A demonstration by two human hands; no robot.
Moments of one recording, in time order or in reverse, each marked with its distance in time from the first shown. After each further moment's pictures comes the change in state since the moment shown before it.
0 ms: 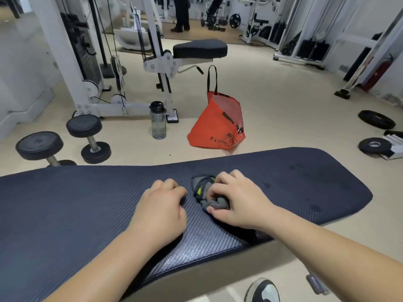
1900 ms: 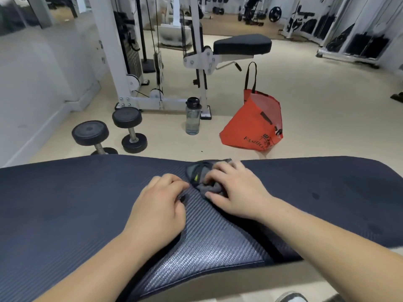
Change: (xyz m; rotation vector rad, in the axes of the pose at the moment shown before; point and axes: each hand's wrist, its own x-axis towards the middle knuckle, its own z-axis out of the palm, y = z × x) left_hand -0.038 -0.067 -0.026 -0.147 0.229 -0.097; right_hand 0.077 -0.063 0.021 -0.005 0.003 -0.149
